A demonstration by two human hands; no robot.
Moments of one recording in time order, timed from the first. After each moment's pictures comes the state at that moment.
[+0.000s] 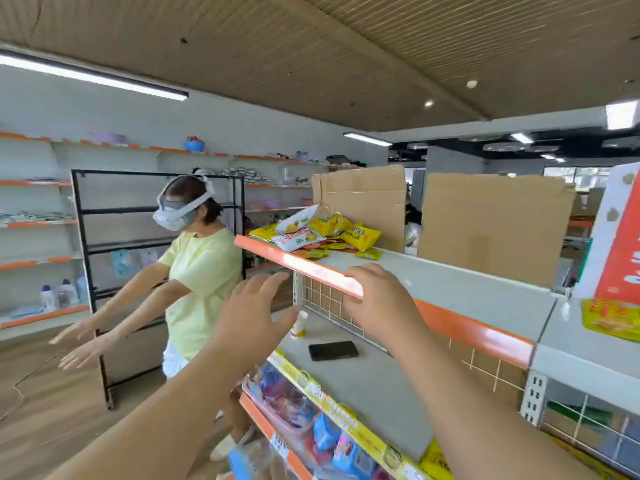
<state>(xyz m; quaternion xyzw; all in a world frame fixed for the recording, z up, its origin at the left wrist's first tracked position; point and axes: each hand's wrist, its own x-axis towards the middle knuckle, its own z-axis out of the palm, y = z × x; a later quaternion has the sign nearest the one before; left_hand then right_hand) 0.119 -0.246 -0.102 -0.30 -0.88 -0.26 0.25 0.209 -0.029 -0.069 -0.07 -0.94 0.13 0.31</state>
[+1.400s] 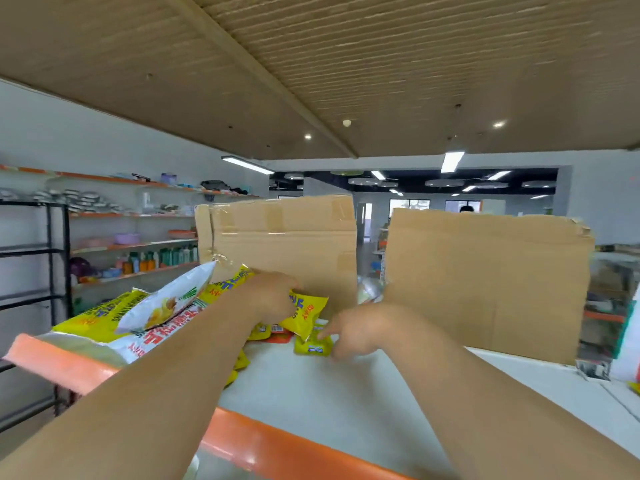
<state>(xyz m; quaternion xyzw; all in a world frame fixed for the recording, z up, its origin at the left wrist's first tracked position) -0.208 0.067 0.008 -0.52 -0.85 -0.11 0.06 -0.037 0.148 0.006 -0.24 -0.96 -0.06 -0.10</state>
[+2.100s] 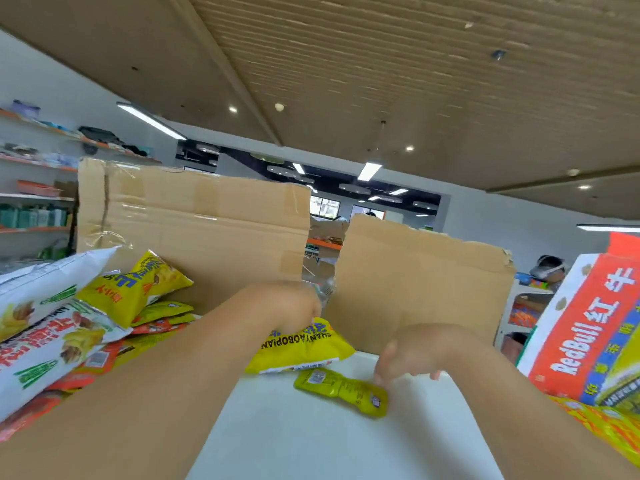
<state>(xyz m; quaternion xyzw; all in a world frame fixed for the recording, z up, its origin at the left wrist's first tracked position) -0.169 0.181 0.009 -0.71 -0.71 -0.03 0.03 0.057 0.210 0.026 -0.49 -0.85 0.05 -0.17</state>
